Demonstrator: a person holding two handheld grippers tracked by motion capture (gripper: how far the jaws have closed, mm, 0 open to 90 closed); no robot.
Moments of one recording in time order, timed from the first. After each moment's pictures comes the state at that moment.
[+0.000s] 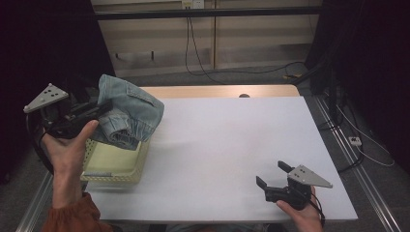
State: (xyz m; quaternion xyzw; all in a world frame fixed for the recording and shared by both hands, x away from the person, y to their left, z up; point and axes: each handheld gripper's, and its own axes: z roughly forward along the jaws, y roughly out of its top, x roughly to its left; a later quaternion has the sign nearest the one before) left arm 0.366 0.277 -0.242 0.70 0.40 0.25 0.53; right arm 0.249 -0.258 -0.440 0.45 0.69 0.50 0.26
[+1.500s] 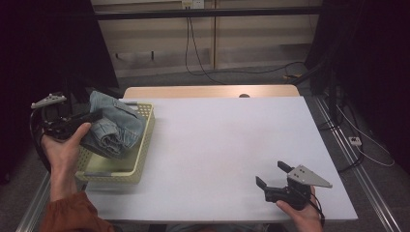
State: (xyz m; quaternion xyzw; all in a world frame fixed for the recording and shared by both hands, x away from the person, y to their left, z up) left arm 0.407 0.327 -0.296 0.69 0.51 0.20 0.47; right arm 0.249 -0.257 -0.440 0.44 0.70 0.50 0.26
